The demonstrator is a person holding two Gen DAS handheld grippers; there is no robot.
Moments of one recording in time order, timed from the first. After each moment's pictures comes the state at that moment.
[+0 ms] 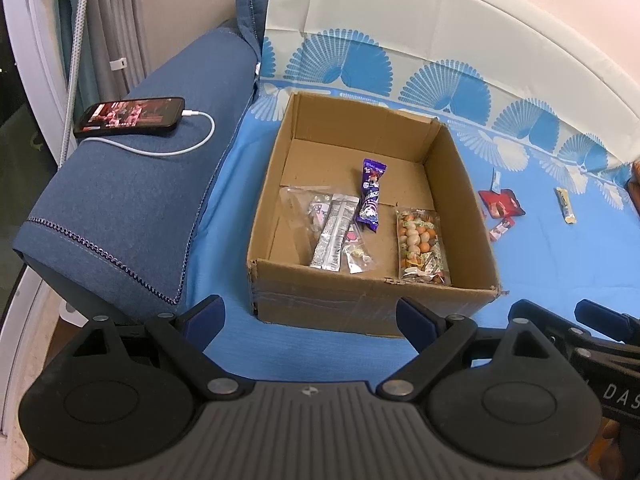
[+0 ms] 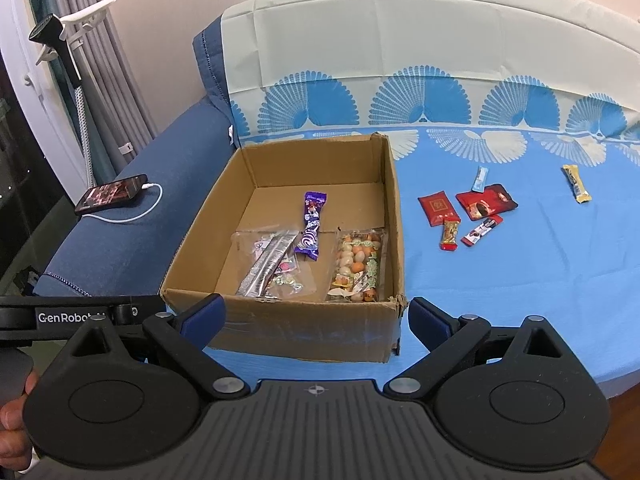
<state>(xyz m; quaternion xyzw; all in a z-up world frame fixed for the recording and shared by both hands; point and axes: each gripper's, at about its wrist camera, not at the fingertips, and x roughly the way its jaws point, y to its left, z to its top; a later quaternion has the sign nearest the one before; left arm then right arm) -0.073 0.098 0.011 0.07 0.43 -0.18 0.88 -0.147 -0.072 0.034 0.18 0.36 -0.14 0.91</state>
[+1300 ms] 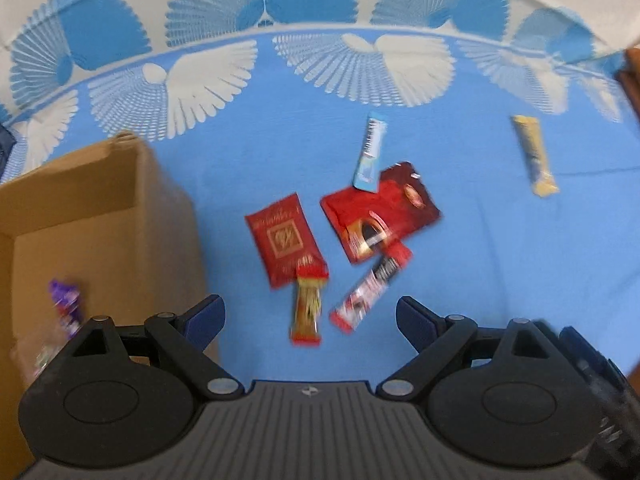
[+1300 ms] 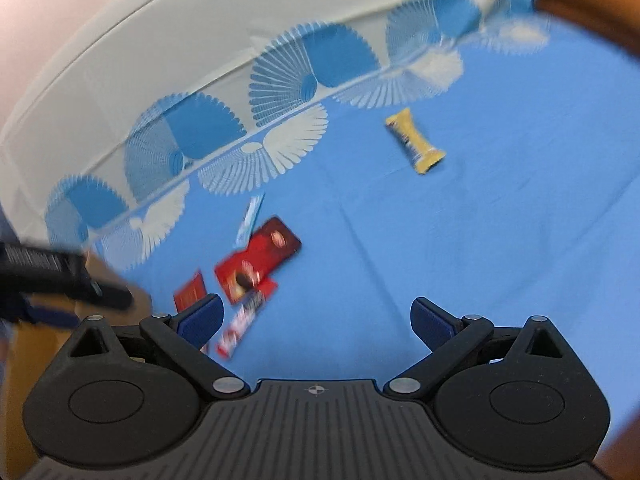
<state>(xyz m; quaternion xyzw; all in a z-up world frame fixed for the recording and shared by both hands) 0.079 -0.342 -0.105 0.22 0.55 -0.26 0.76 -0.136 -0.446 -0.124 0.39 0.29 -0.28 0.83</state>
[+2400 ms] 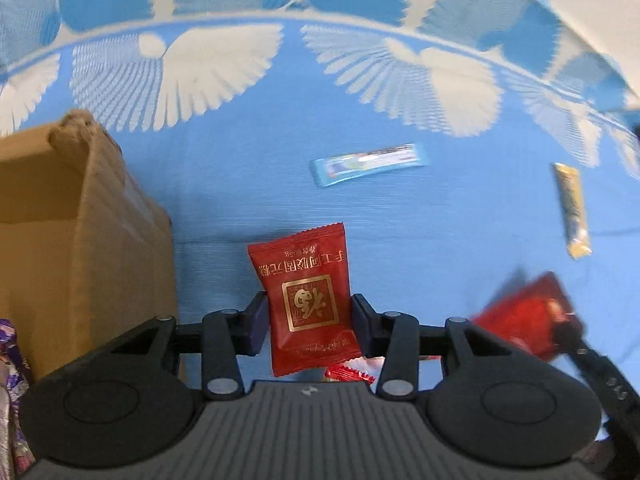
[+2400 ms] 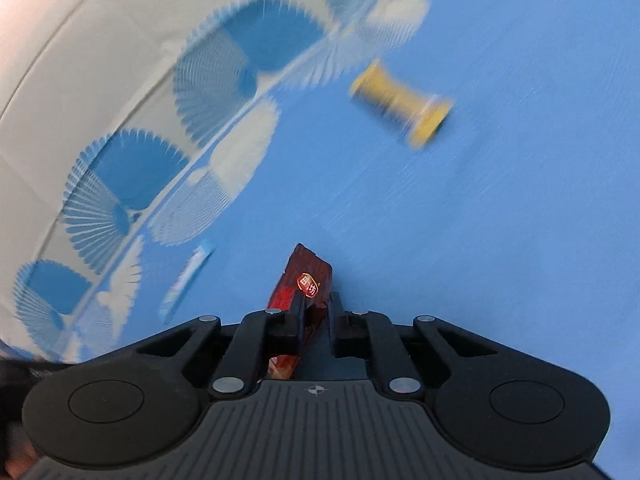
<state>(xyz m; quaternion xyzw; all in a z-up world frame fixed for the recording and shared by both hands) 0.130 -0.329 -0.146 0.15 0.55 -0.27 0.77 -0.113 -0.485 -0.177 0.41 0.26 -0.35 0.80</state>
